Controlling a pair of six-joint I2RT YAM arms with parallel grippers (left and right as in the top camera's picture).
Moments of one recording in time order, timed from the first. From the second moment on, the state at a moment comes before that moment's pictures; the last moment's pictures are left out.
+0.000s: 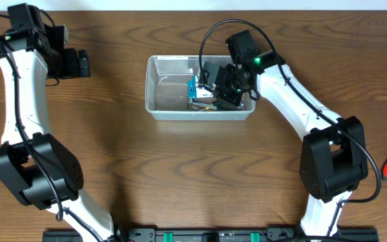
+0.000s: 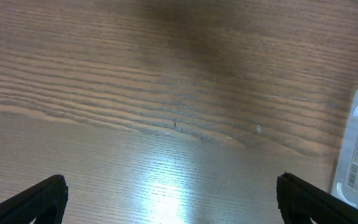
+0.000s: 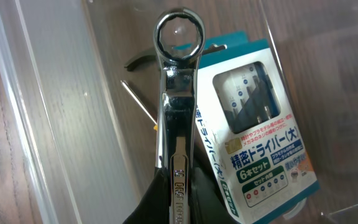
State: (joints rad) left arm 0.28 1.93 1.81 -1.08 0.07 0.15; right arm 0.41 2.00 1.59 -0.81 -0.33 -0.79
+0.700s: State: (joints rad) left arm 0.28 1.93 1.81 -1.08 0.07 0.15; right arm 0.41 2.04 1.59 -0.82 -0.34 -0.80
